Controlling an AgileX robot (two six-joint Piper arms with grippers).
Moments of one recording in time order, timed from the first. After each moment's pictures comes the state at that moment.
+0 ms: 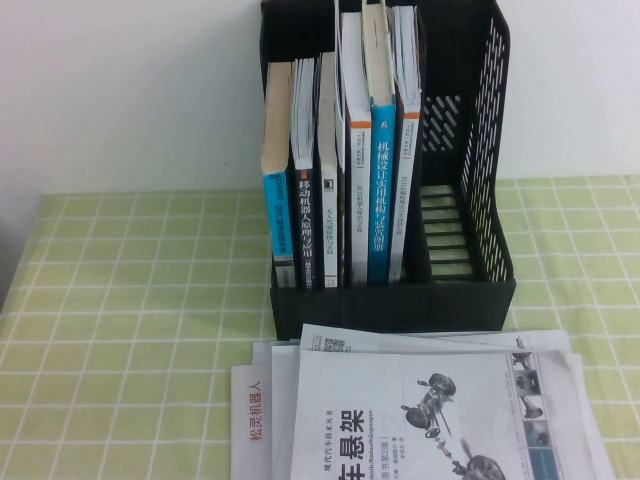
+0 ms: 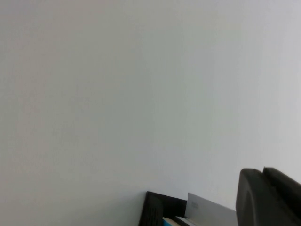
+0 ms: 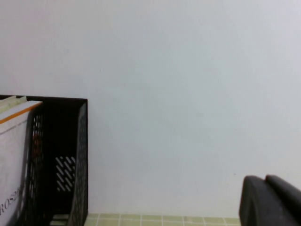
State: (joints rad) right arm 0.02 0.03 -0.33 -0.17 0.28 0.10; left arm 0.02 -0.01 0.03 0.50 -0.53 -0.92
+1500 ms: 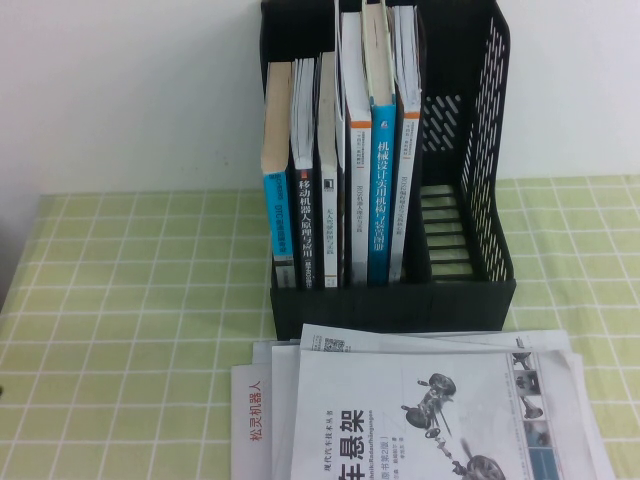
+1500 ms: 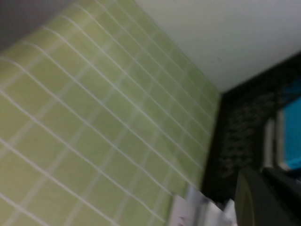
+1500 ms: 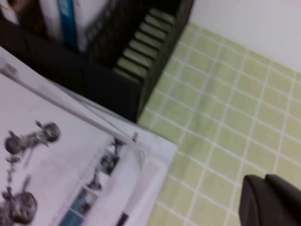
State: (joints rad) right arm 0.02 0.74 -0.73 0.28 0.78 -0.60; left arm 0.02 0.42 -0.37 -0.25 0.48 -0.62
